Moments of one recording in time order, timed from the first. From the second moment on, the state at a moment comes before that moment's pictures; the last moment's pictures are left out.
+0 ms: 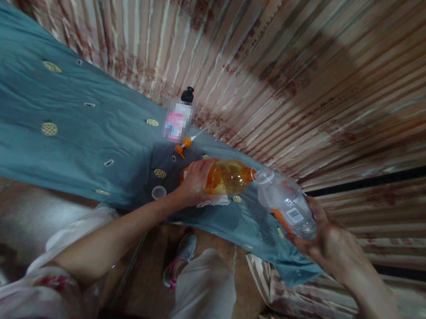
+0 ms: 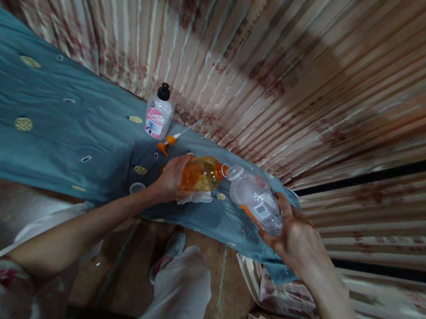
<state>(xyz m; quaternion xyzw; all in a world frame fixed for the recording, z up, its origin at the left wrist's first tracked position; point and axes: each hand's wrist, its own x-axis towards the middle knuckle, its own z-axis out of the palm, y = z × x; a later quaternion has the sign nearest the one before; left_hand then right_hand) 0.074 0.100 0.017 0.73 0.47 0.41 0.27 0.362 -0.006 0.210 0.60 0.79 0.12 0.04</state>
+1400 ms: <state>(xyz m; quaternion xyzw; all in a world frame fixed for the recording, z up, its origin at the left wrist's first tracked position) 0.076 0.100 0.014 0.73 0.47 0.42 0.26 0.360 -0.006 0.212 0.63 0.77 0.10 0.07</state>
